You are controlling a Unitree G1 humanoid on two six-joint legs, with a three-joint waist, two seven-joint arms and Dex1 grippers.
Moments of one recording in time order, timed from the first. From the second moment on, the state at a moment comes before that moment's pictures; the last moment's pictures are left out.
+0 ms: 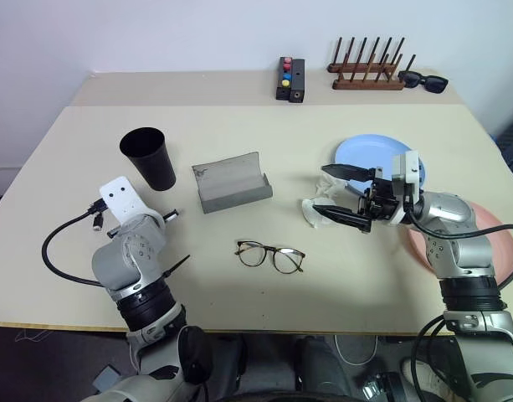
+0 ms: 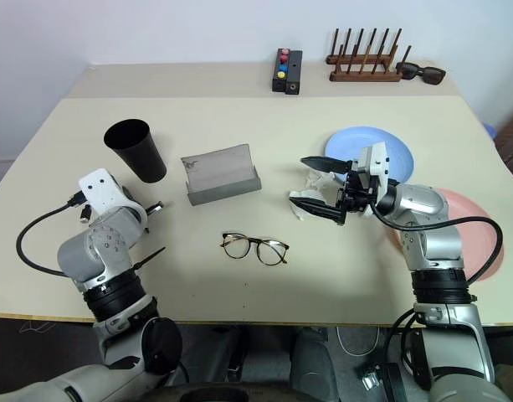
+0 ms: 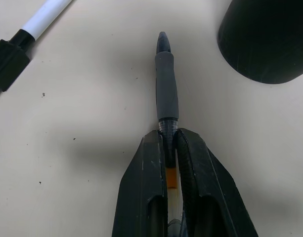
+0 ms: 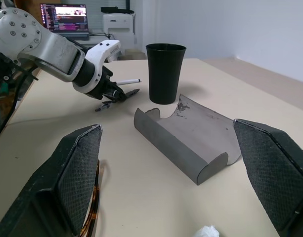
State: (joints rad) left arm -0.55 -0.14 0.57 -0.33 -0.09 1.23 0.39; right arm -0.46 -0.58 -0.09 0.13 0.53 0.13 1.28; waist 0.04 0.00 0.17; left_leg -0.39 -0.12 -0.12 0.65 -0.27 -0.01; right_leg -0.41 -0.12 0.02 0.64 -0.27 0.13
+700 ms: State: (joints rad) left arm -0.35 0.13 0.64 -0.70 -0.42 0.77 -0.02; right arm -0.54 -0.57 -0.09 0.23 0.51 0.11 1.30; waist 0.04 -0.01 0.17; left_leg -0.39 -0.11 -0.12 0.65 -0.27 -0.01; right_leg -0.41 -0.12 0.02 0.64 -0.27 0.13
